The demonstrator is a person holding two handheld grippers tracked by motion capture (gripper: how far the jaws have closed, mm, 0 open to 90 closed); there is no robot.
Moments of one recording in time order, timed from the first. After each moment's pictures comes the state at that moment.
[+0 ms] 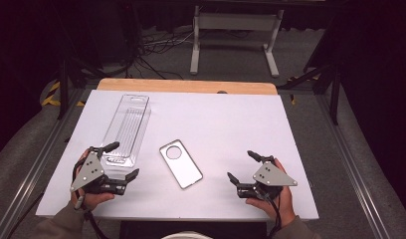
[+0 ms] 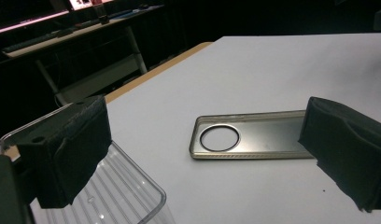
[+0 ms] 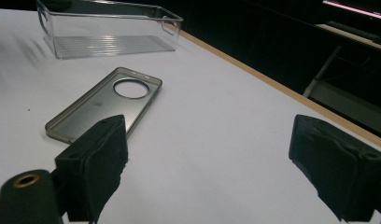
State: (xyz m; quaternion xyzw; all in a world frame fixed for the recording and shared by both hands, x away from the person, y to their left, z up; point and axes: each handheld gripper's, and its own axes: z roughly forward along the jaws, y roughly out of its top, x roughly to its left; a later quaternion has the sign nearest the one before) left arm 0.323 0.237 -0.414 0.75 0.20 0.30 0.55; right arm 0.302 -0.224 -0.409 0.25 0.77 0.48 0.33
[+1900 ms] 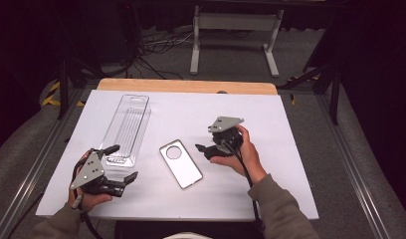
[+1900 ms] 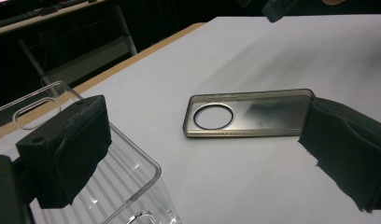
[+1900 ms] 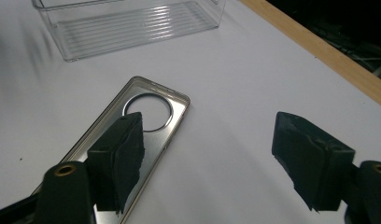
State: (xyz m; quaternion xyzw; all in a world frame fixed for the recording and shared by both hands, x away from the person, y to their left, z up) left arm 0.325 0.242 -0.421 0.78 0.21 0.27 0.53; right arm 0.418 -0.132 -0.368 0.24 0.87 0.39 0.19
